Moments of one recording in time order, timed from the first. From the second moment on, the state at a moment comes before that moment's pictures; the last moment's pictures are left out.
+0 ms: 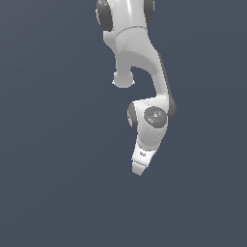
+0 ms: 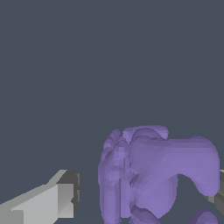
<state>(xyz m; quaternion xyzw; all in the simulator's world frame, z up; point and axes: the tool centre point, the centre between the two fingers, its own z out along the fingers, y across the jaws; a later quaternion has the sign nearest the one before) 0.060 0.093 0.051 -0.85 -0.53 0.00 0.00</state>
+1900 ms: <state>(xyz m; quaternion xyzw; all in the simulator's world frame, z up) 0.005 0.064 0.049 -0.85 -0.53 0.00 0.00</state>
